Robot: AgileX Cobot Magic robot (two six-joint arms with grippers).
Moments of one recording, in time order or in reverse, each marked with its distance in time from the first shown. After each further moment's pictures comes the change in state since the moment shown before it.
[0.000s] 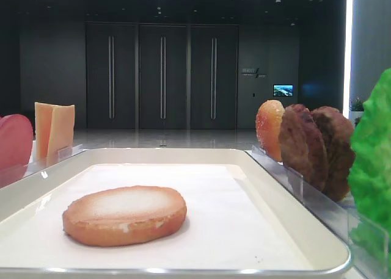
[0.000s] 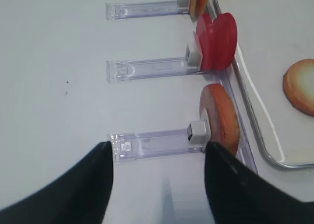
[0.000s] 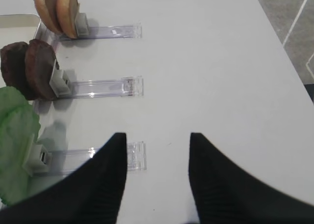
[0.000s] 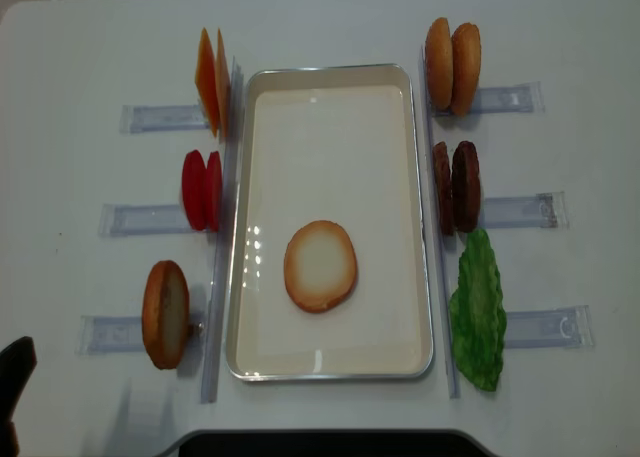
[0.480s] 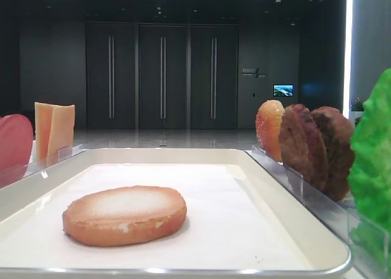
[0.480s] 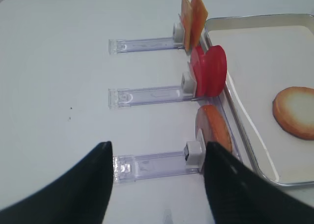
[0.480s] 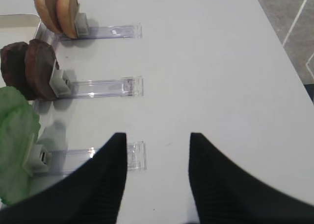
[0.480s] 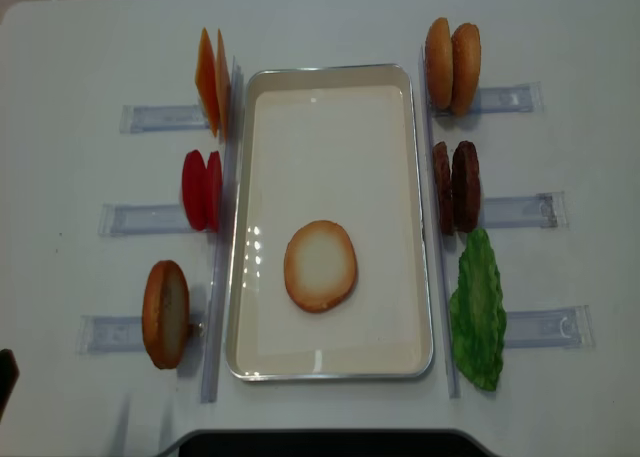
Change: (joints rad) left arm 0.000 -0.161 0.004 -0.004 0.003 0.009; right arm 0.000 0.000 0.000 0.000 0.000 0.000
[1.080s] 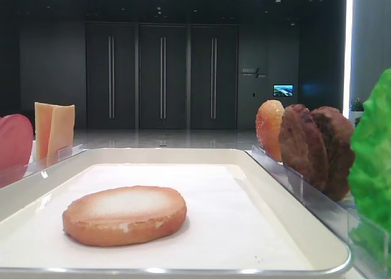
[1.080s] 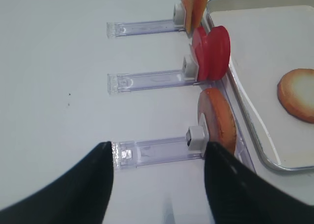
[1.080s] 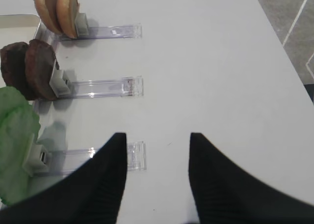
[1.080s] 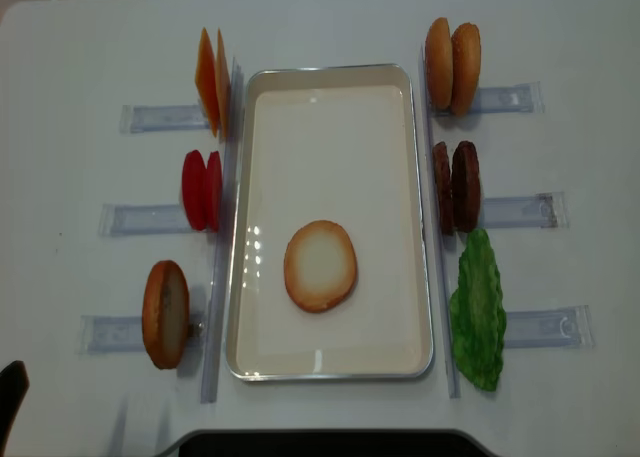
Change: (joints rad) left arm 0.000 0.000 0.023 0.000 0.027 0.014; right arm 0.000 0.000 0.000 0.000 0.000 0.000
